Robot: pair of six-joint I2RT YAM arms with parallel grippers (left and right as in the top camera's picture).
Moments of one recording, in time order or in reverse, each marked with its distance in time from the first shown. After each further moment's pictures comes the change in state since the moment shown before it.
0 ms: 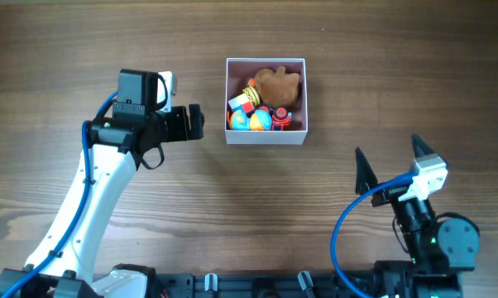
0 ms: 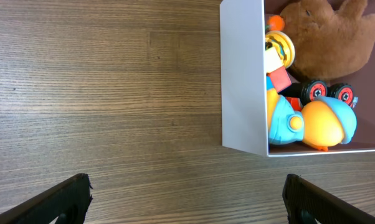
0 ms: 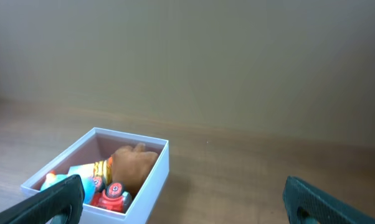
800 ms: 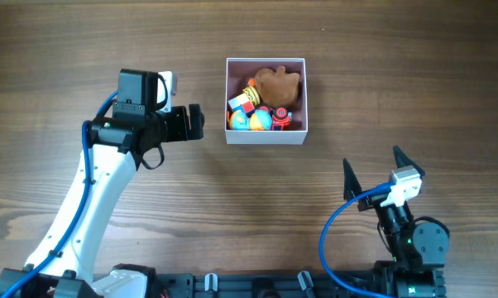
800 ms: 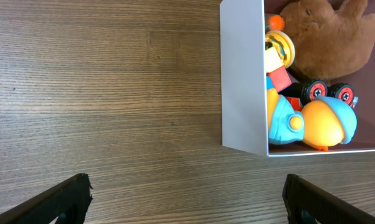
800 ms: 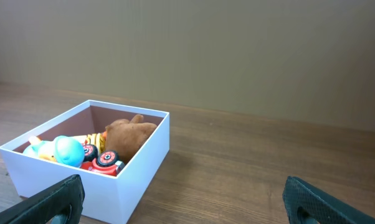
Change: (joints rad) left arm 0.000 0.000 0.000 0.000 0.000 0.000; right arm 0.000 -0.176 -0.305 0.116 -0.011 -0.008
